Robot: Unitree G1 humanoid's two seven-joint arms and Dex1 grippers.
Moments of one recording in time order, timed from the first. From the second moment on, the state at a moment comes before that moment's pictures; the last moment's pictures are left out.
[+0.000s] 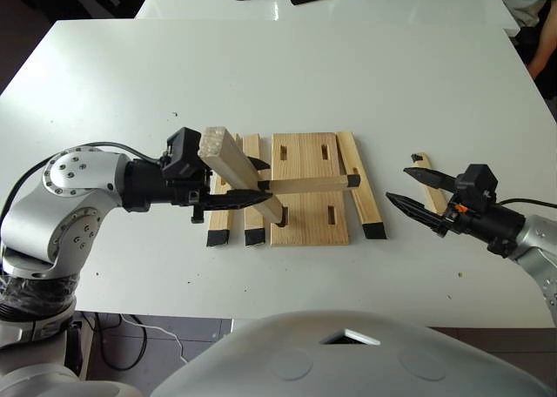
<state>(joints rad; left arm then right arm) -0.07 0.86 0.09 -0.52 -0.76 0.53 -1.18 0.39 -0.75 -0.23 -0.61 0.61 0.46 0.77</state>
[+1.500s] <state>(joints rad) -0.13 0.80 -0.12 -0.37 -0.55 0.31 -1.13 0.34 -0.75 -0.17 -0.58 0.55 0.45 0.83</state>
